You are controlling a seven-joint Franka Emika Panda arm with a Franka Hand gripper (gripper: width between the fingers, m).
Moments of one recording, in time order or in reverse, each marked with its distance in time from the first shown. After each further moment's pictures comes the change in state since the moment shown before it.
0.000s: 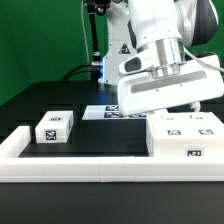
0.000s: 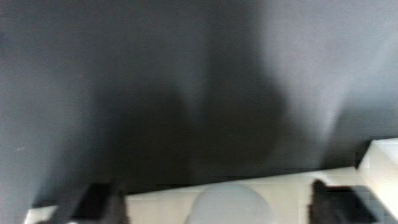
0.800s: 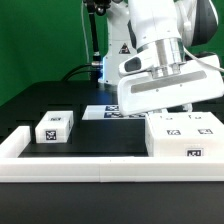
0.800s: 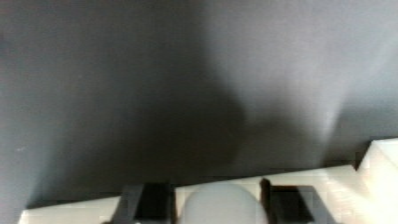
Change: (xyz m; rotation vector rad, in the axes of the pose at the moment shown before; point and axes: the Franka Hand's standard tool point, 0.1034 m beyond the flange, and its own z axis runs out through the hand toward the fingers) arm 0.000 0.000 0.000 0.000 0.000 0.000
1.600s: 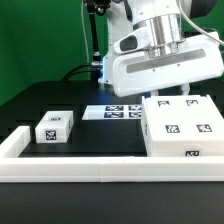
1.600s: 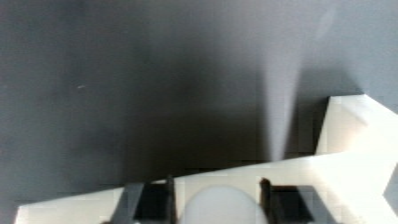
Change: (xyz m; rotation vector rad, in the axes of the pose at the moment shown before) arm 0.016 0.001 -0.037 0.003 -0.143 0.011
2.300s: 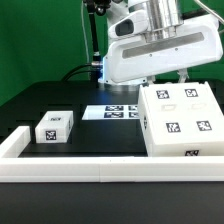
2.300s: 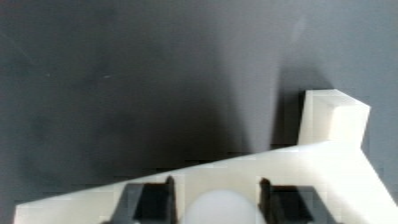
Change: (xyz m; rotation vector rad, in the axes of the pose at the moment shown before) arm 0.008 0.001 -0.029 0.012 -0.119 0.001
